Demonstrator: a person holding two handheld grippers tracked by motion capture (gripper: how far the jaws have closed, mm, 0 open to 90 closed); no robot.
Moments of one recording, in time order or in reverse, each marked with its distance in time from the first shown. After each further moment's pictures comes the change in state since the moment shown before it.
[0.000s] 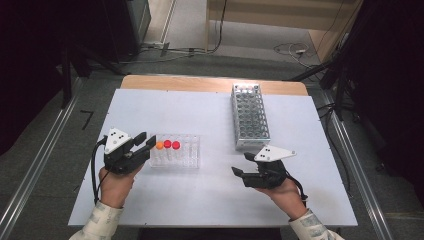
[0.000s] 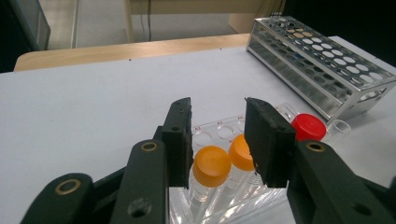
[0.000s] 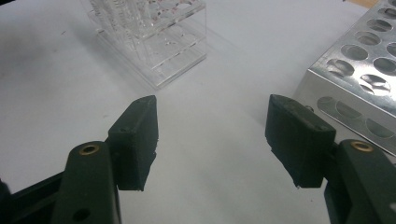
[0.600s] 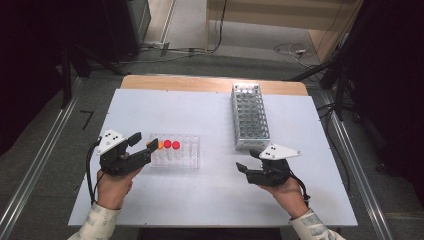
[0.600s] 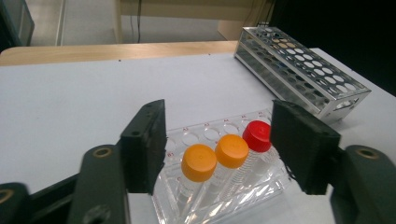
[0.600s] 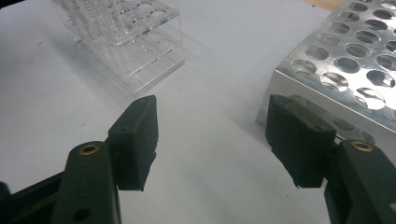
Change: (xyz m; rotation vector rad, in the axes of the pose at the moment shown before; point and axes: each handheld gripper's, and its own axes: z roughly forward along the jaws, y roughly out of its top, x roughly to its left) left arm 0.002 0.000 -0.009 -0.013 -0.053 -0.052; right arm -0.009 -0.003 -0.004 -0.033 -0.057 0.032
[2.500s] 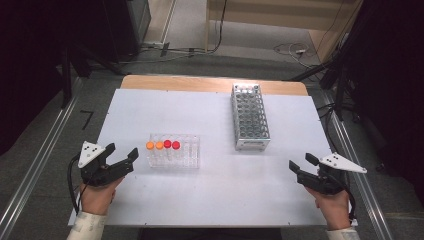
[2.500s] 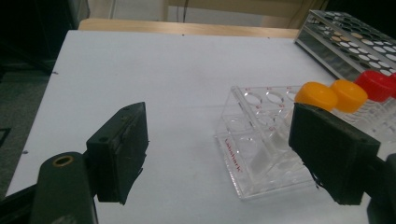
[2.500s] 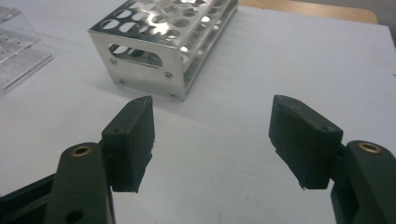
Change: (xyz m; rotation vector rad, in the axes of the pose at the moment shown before) left arm 0.045 -0.040 -0.017 0.005 0.173 -0.051; right arm -0.075 -0.068 -0.080 -0.073 -0.294 0.227
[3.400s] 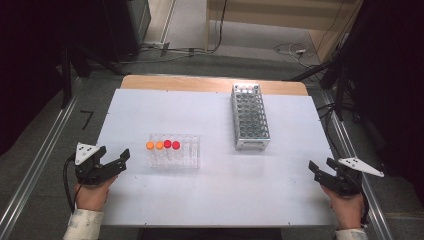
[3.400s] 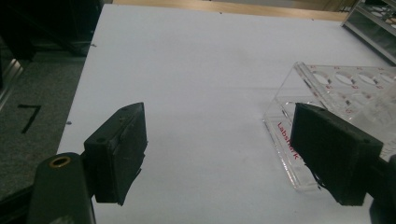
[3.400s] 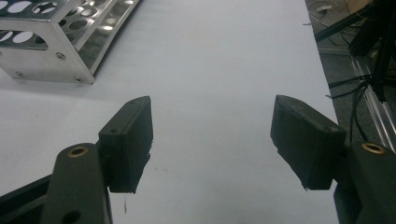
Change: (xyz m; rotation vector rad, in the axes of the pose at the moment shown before) left arm 0.027 -0.013 0.013 0.056 0.085 -0.034; right arm -0.051 -0.027 -0.002 0.033 -0.170 0.147
